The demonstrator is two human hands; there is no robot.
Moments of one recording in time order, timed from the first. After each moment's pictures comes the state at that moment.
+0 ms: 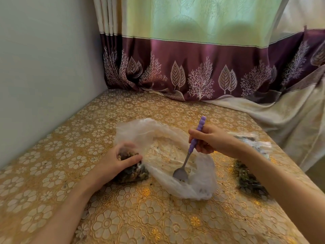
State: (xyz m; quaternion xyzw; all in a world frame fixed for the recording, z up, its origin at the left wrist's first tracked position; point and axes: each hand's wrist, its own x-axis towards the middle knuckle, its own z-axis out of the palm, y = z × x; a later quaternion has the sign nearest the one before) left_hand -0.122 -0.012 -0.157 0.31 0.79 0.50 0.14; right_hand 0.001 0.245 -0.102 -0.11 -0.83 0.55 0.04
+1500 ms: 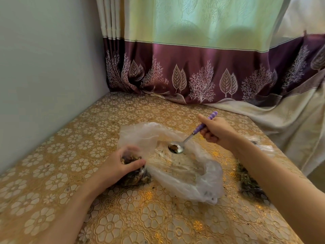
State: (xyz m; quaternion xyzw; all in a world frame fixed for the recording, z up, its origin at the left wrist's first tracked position) left_hand -0.125 -0.014 -0.160 0.33 0.80 0.48 0.14; right_hand -0.025 0.260 -0.090 -0.25 -0.72 0.63 0.15
